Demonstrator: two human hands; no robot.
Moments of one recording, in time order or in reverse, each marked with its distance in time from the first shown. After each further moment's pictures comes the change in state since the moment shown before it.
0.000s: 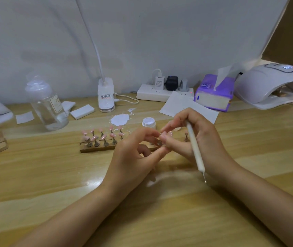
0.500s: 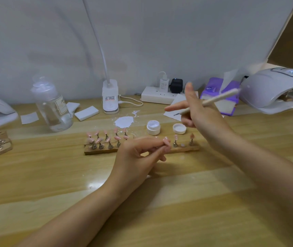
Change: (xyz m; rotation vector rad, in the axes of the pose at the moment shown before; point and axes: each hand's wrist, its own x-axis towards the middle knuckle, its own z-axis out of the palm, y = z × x) left_hand 0.005 -0.004 -0.003 -0.140 -0.023 0.001; right_hand 0.054 -0.008 -0.008 -0.072 -0.005 0.407
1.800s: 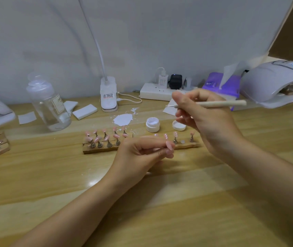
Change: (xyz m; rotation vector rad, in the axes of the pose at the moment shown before) left_hand 0.001 0.004 -0.001 -0.170 -0.096 -0.180; right_hand -0.018 -0.005 0.006 0.498 0.084 -0.108
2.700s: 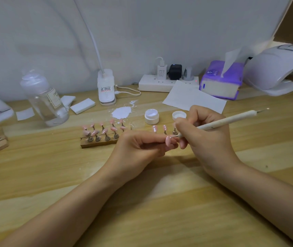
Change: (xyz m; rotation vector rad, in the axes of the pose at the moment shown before) left_hand 0.000 -0.004 0.000 0.035 -0.108 -0.003; right_hand -0.038 0.024 0.003 0.040 0.015 -0.072
